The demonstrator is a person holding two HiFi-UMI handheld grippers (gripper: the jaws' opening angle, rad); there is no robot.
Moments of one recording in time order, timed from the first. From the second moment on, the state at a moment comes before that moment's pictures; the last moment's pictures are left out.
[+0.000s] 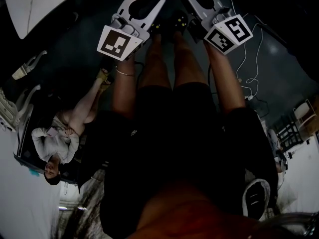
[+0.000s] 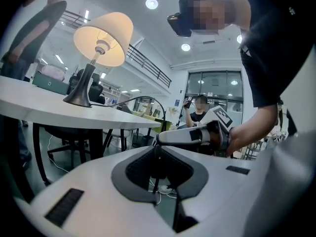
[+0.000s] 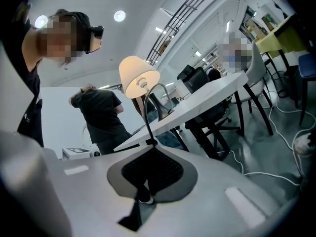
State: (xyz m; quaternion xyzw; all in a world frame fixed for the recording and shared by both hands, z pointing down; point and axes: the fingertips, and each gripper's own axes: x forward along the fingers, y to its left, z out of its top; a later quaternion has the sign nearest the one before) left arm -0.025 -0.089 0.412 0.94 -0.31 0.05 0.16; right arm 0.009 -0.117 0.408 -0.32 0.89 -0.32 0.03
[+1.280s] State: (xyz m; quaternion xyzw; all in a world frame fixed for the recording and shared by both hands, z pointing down) left arm -0.014 -0.074 0.458 0.94 -0.28 0.09 0.19; right arm 0.022 -0.116 0.386 -0.31 0.85 -0.40 0.14
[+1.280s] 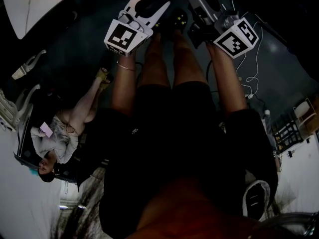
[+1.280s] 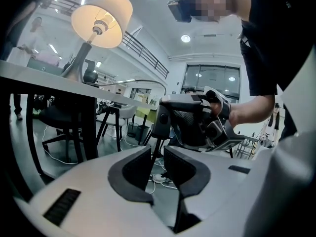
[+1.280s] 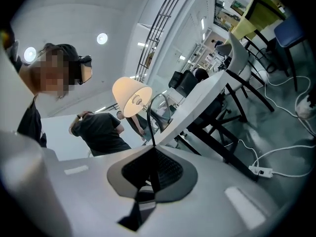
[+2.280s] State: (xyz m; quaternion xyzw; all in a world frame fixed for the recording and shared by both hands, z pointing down) left arm -0.001 -0.062 0.462 0.94 -0.26 0.12 0.17; right arm 0.045 -0.117 0.405 -0.34 0.84 -0.39 0.14
